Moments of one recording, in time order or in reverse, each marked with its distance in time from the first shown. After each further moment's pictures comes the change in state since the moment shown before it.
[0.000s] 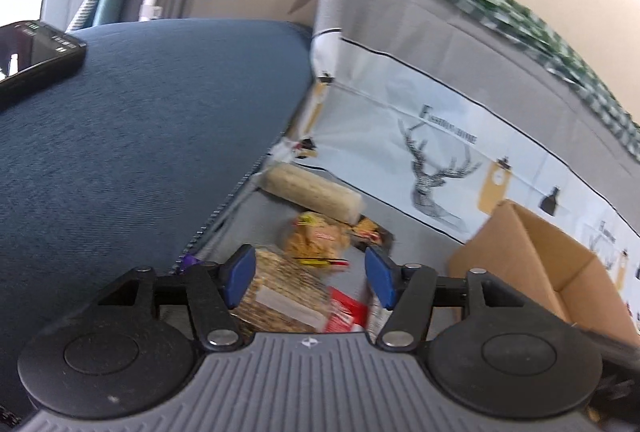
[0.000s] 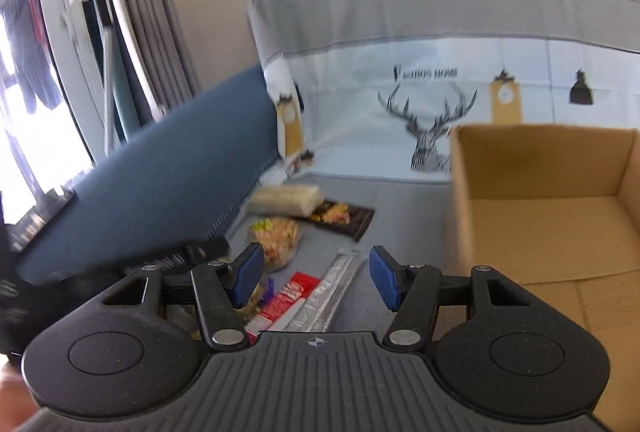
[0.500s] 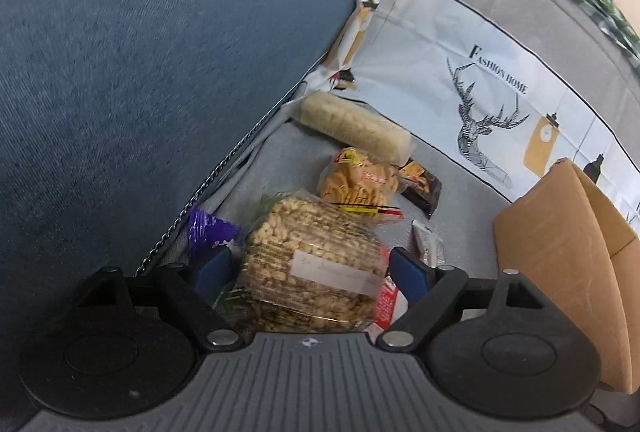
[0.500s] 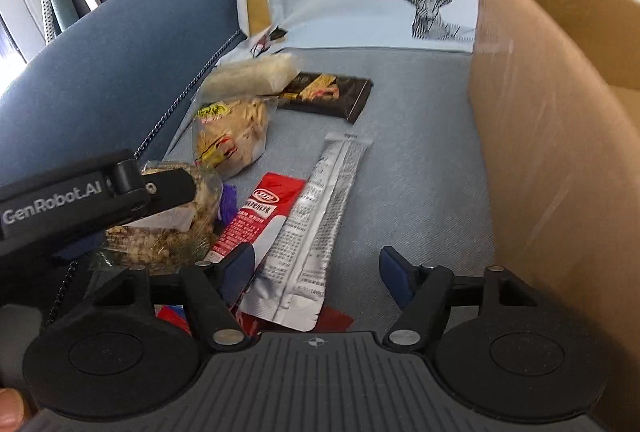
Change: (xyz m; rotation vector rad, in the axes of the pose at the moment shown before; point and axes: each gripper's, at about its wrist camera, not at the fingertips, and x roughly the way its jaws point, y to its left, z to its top) left arm 0.052 0.011 -0.009 -0.036 0.204 0.076; right arm 0.100 -0.009 -0.040 0.084 0.294 -0.039
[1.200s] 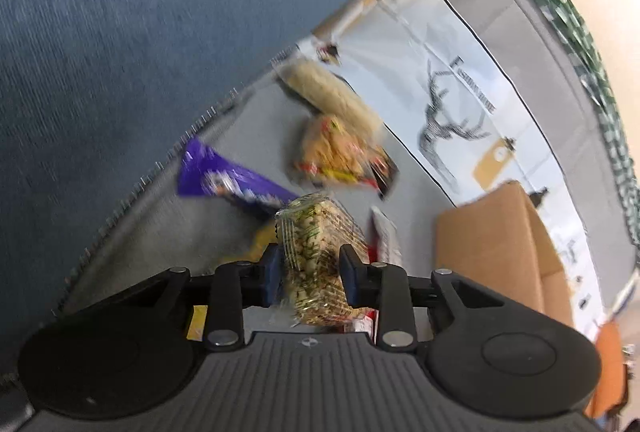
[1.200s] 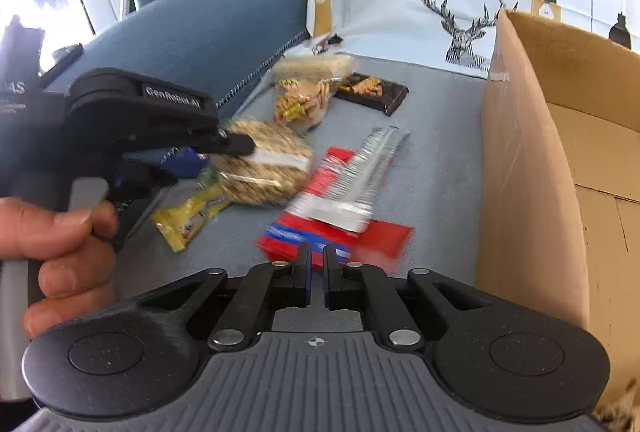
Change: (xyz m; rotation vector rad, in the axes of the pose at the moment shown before) left arm -0.018 0.031 -0.006 -0.208 0.129 -0.224; right arm -0.081 0.019 -0.044 -0.174 -0.042 0.057
